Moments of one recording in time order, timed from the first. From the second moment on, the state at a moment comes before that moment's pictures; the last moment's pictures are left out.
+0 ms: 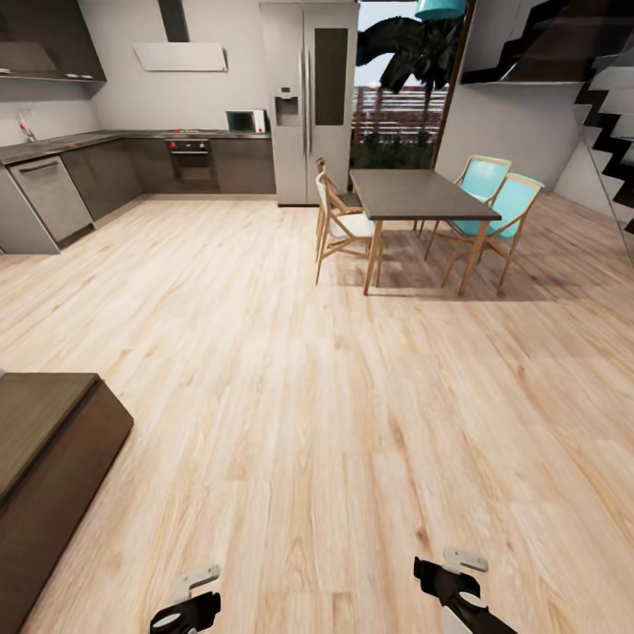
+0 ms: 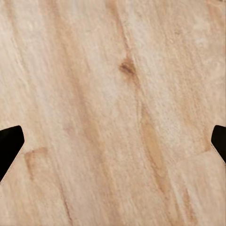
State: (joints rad) left arm -0.39 0.04 -0.37 -0.38 0.60 0.03 0.33; right arm -0.45 -0.10 0.60 -0.40 -0.82 -0.10 -0.29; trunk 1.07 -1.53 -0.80
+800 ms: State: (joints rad) left arm -0.39 0.04 -0.37 -0.37 0.61 0.02 0.33; right arm -0.45 -0.10 0.60 -0.40 -0.82 -0.15 -0.29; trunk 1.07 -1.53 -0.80
